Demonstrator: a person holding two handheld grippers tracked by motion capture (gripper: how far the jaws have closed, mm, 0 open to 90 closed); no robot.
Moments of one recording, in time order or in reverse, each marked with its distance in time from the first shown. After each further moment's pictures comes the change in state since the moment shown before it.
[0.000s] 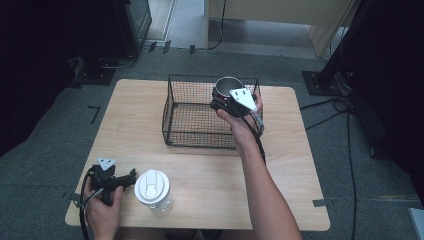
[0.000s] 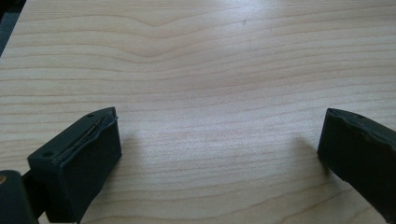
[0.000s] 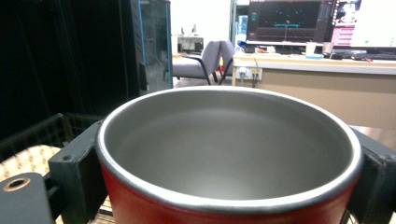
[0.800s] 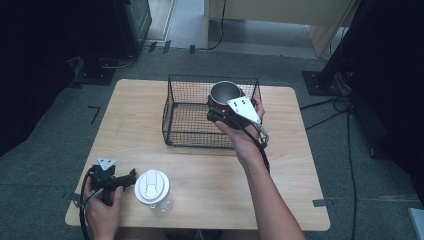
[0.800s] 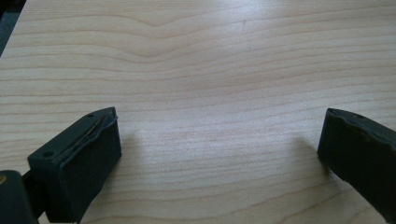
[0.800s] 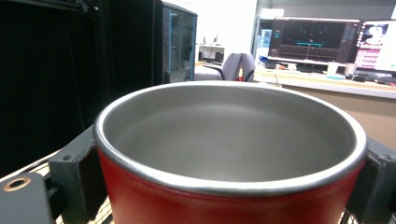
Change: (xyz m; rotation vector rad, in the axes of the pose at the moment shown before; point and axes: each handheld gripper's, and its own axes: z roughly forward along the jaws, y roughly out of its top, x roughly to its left) left arm 0.000 0.000 0.000 -0.002 0.000 -0.002; right arm 0.019 0.026 -0.055 -0.044 0.095 -0.055
